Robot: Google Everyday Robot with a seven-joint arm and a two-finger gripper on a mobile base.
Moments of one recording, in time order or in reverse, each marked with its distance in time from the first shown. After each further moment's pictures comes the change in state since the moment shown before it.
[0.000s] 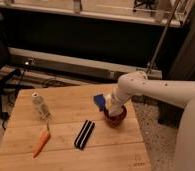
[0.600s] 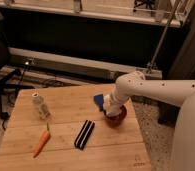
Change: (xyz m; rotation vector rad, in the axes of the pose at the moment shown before) arm 0.001 -0.003 0.002 -0.020 -0.002 0.018
